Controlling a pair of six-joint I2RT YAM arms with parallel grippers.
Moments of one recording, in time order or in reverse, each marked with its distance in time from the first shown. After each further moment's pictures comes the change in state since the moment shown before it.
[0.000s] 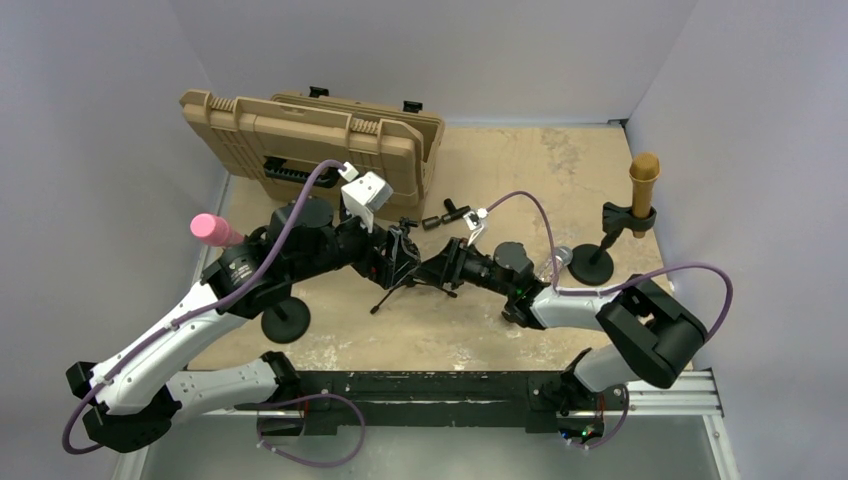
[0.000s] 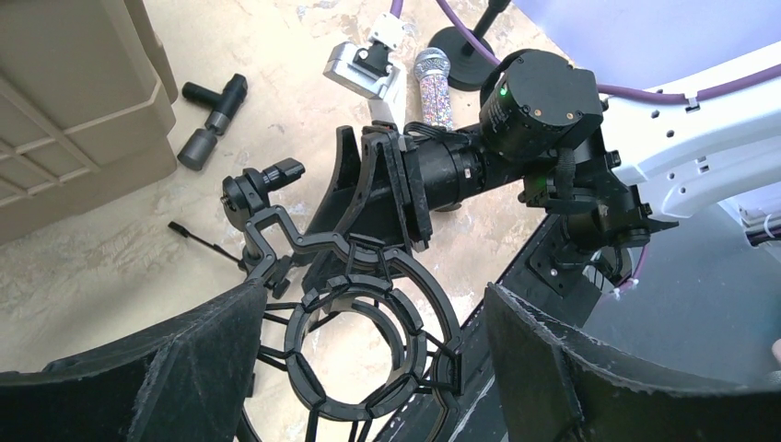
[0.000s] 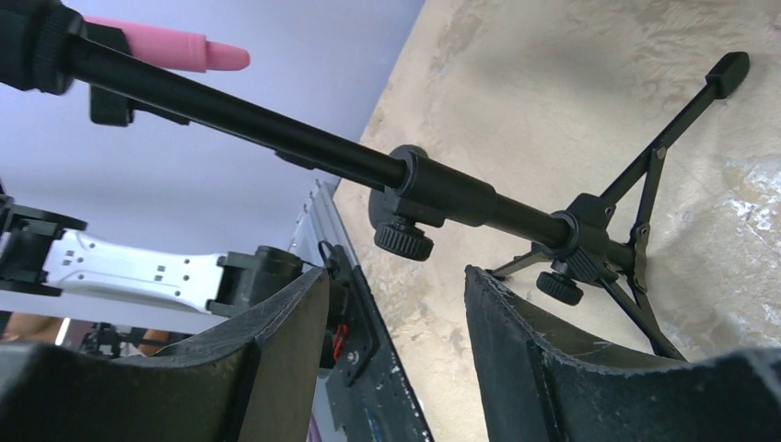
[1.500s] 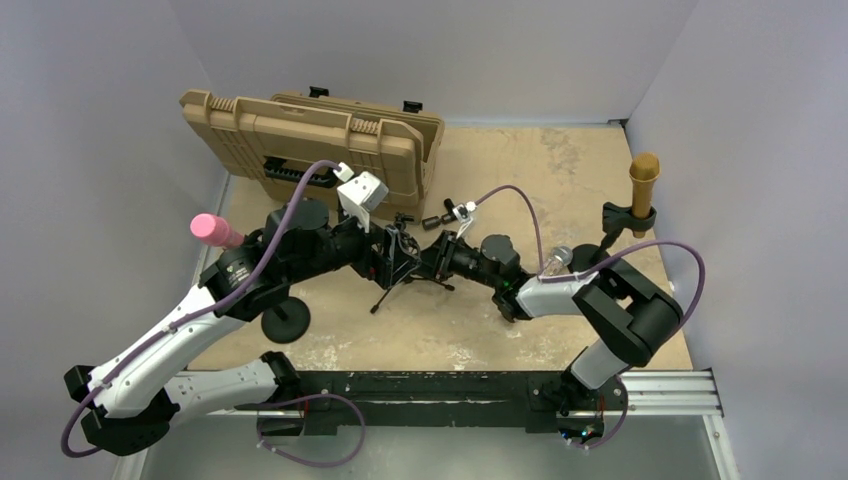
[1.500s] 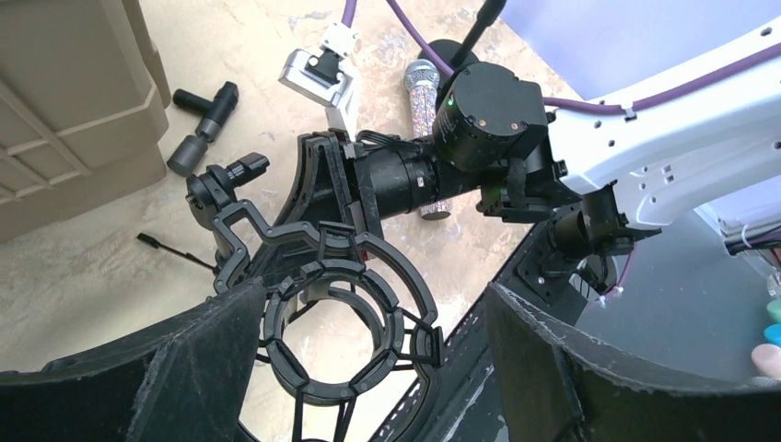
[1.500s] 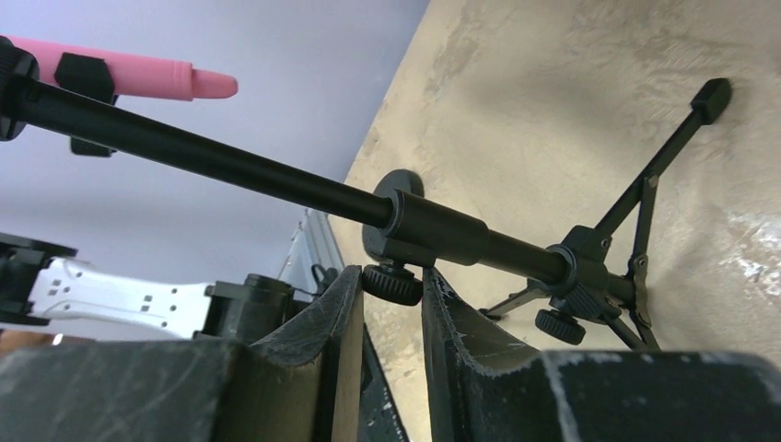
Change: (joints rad) left arm 0.003 -0.021 -0.023 0.028 0.021 -0.027; right arm -0.013 0.151 0.077 0.096 -0.002 0.020
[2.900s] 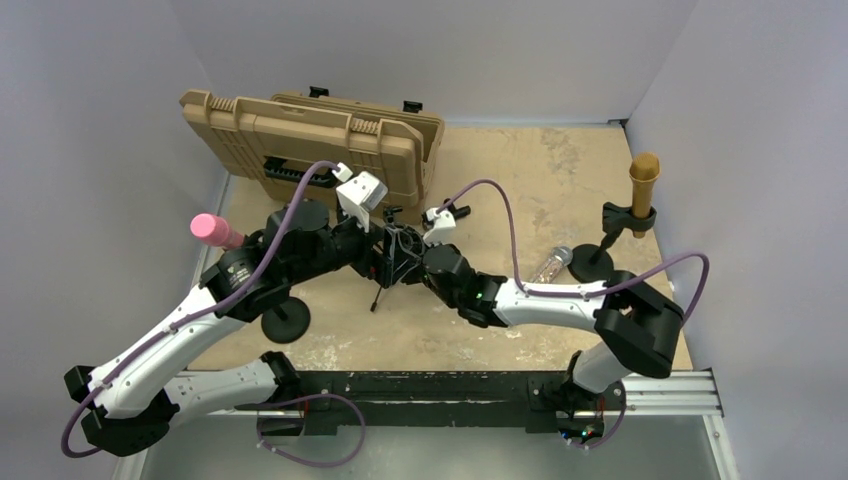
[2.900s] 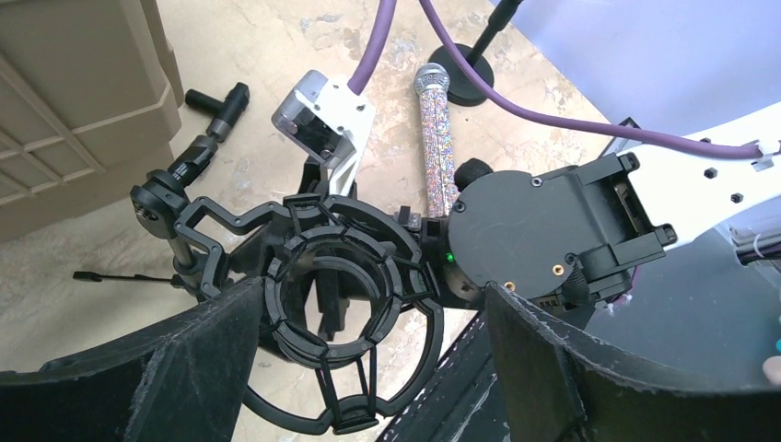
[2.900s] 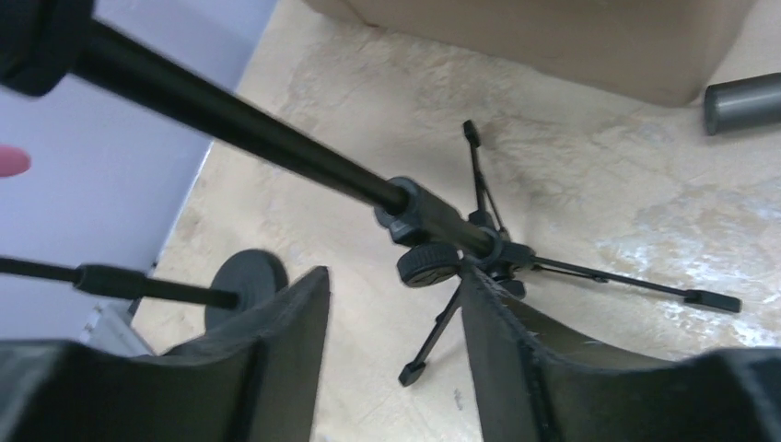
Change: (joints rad) left arm 0.003 -0.005 -0.013 0.014 -0.032 -0.001; right arm 0.343 -0.055 0.307 -0.602 0.807 -0.274
